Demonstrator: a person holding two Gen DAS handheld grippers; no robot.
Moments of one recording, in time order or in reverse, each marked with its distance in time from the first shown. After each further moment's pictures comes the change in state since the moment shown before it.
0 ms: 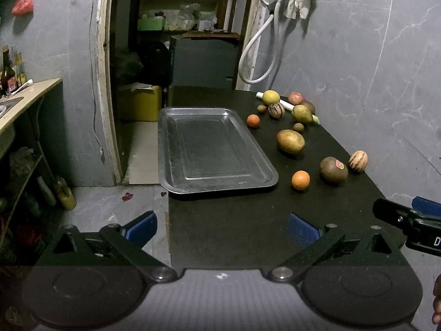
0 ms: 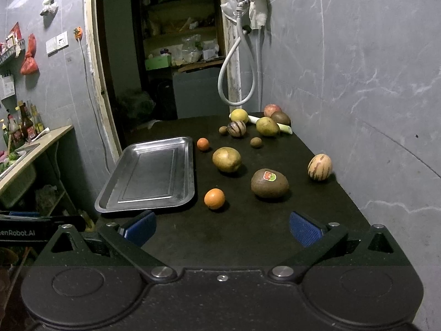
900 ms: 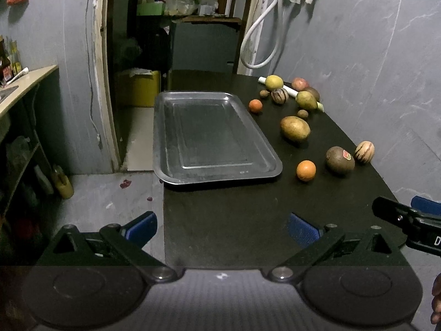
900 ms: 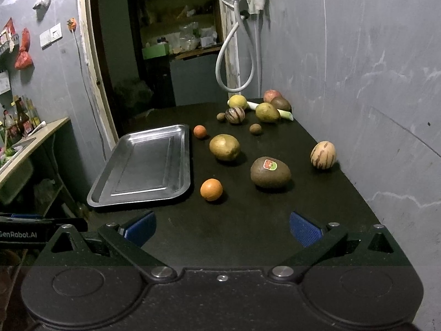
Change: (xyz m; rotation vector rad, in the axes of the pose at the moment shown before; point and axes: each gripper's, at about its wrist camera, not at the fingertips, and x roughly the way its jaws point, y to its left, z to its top) left arm 0.027 0.002 0.004 -0.011 0.077 -0.005; right arm 0.028 -0.004 -0.002 0.009 0.061 -0.005
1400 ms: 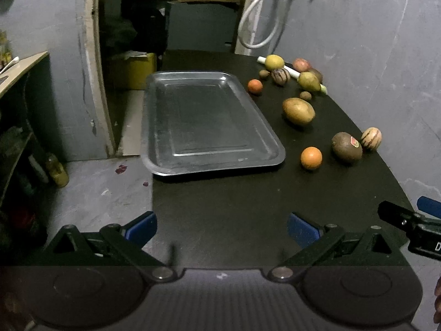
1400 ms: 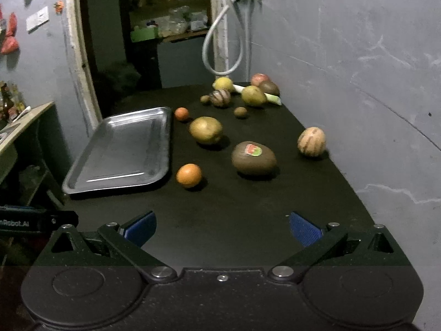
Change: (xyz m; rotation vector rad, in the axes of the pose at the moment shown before) left arm 0.035 -0.004 0.008 0.013 0.087 -0.013; right arm 0.027 -0.014 0.001 -0.014 0.069 -0.070
